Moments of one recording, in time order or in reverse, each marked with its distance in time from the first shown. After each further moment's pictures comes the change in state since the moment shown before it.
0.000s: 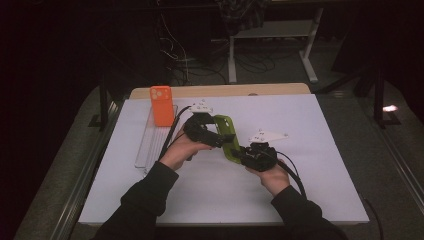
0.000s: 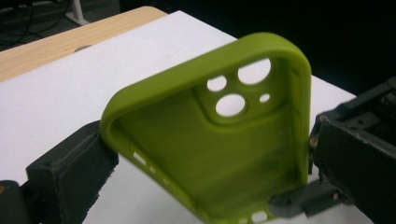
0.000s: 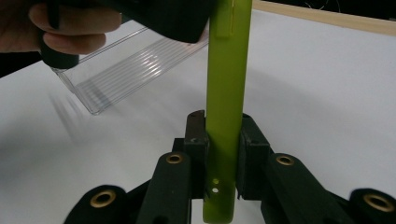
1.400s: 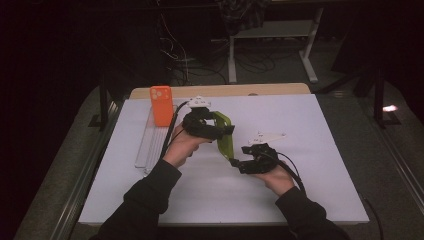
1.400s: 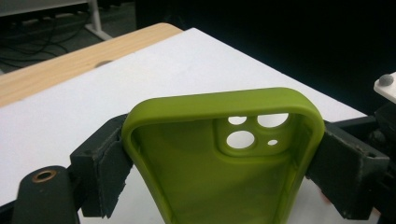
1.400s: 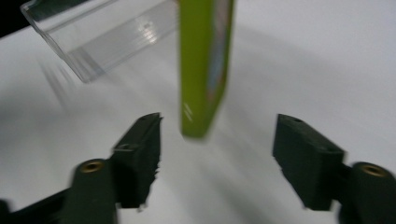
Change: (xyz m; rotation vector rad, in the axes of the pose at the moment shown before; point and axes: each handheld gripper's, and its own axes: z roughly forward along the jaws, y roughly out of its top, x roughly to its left) left arm 0.003 0.013 -0.012 -0.038 0.064 -0.018; right arm -0.008 -0.008 0.002 0.114 0.005 -0.013
